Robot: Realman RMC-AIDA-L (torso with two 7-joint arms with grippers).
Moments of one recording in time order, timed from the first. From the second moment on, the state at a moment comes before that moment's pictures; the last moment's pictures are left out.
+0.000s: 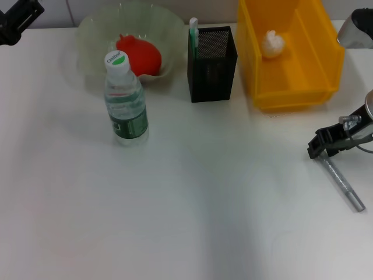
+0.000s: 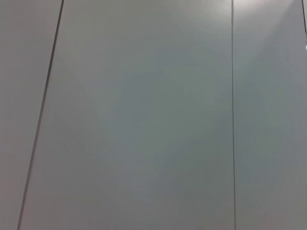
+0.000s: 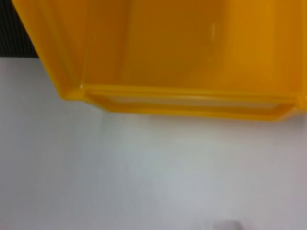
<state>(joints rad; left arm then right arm) -0.31 -2.01 1.10 0.58 0.83 1.39 -0.92 0.66 2.08 -1.19 -1.06 -2.77 -1.46 2.94</state>
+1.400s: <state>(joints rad) -0.29 -2.02 1.09 0.61 0.83 1.41 -0.92 0.52 2.07 -0.80 -1.08 -2.16 -1.54 2.48</state>
